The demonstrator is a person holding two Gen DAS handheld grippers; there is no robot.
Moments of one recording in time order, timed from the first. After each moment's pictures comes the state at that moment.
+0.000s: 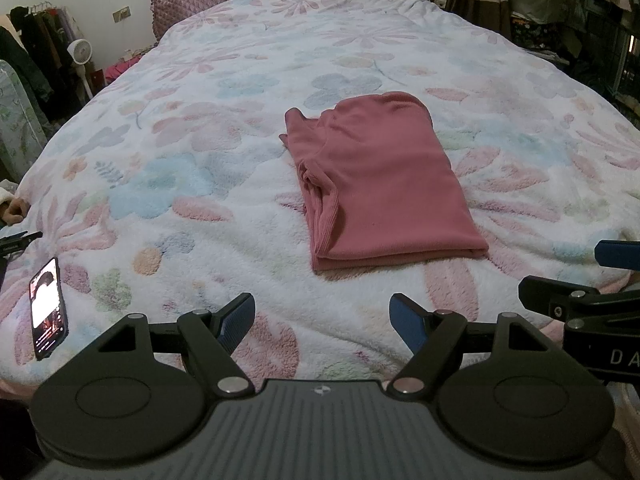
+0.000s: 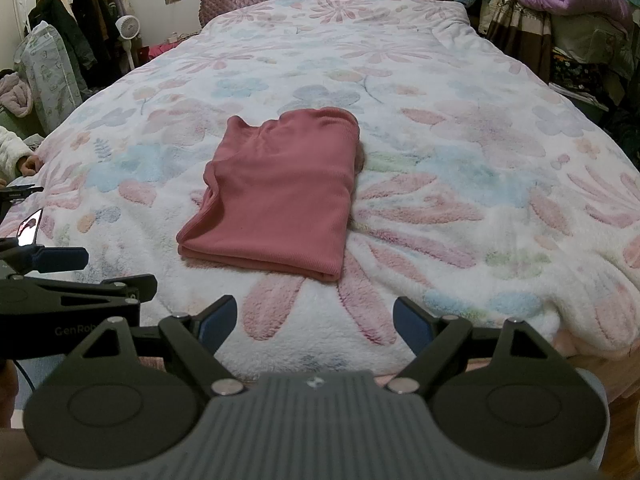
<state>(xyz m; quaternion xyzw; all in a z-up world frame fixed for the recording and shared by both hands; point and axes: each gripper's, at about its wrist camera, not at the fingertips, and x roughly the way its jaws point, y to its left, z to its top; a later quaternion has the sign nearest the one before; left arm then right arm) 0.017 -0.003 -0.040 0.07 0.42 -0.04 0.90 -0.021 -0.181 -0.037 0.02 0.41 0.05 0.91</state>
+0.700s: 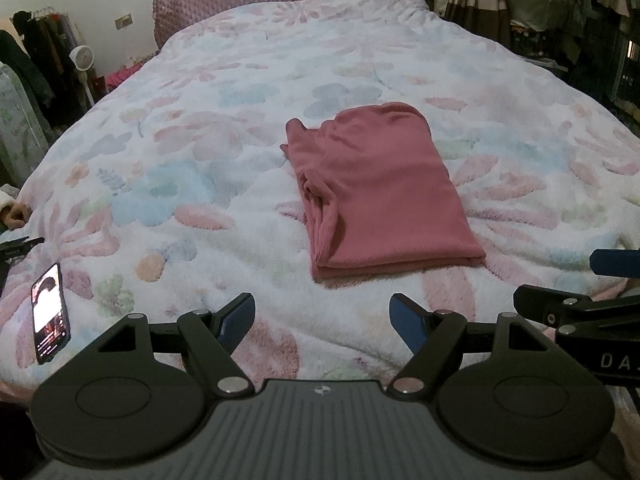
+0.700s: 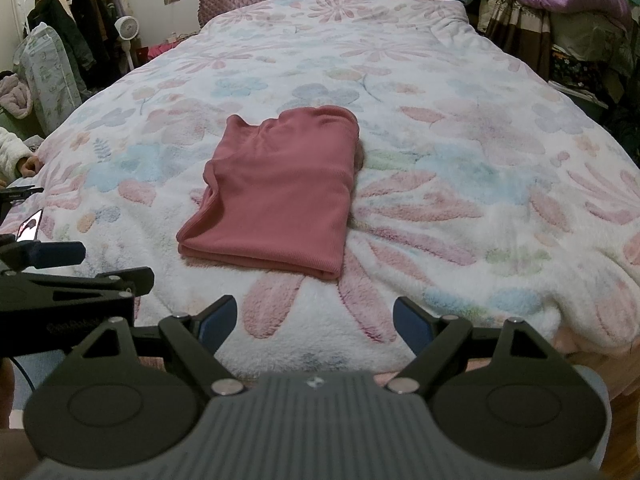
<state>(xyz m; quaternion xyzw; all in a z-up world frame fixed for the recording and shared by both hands) 0.014 0.003 -0.035 0.08 0.41 -0.05 0.91 -0.021 -0.181 -0.038 0.02 0.41 0.05 0.91</state>
